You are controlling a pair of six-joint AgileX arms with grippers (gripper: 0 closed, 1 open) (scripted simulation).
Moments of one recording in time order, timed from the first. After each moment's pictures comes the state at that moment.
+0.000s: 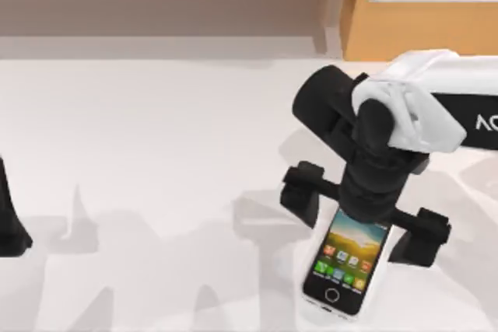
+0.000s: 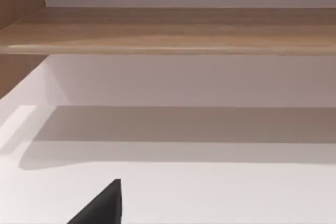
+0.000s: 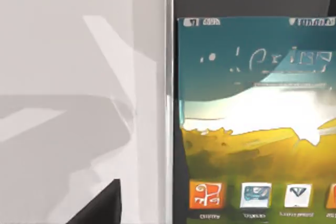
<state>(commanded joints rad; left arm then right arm) 0.00 0.00 0.00 0.00 0.00 0.00 0.69 1.90 1.22 -0.87 0.01 1.16</state>
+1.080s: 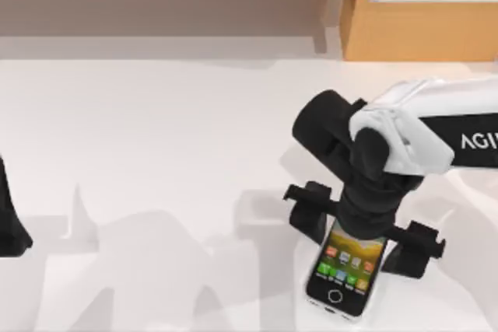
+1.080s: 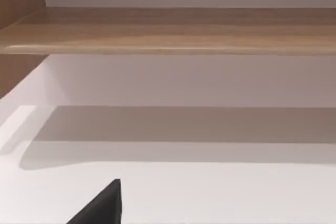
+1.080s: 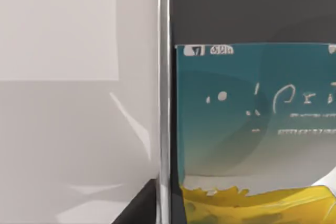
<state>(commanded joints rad) 0.00 0.00 0.00 0.00 0.00 0.00 0.69 1.99 1.13 -0.69 0.01 1.16</state>
